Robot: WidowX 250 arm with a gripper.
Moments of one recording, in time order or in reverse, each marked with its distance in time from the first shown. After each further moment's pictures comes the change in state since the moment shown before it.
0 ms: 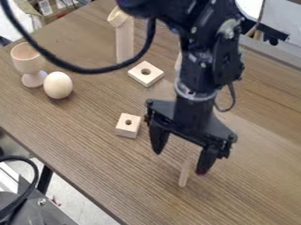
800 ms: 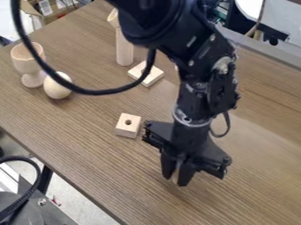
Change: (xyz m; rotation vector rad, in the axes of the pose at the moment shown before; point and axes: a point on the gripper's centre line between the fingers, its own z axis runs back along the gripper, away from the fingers) arm -0.007 0.004 -0.022 0.033 0.017 -0.003
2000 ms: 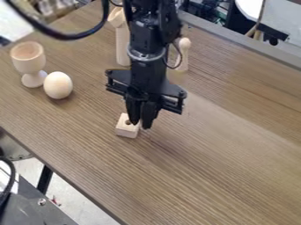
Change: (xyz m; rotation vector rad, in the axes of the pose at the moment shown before) arm 0.044 0.081 0.017 -0.002 -0.003 0.114
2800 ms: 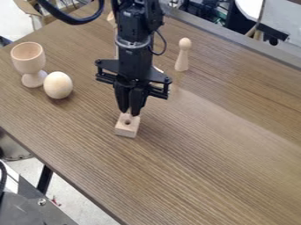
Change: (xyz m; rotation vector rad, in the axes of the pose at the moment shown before) arm 0.014 0.023 -0.004 0.004 0.015 0.051
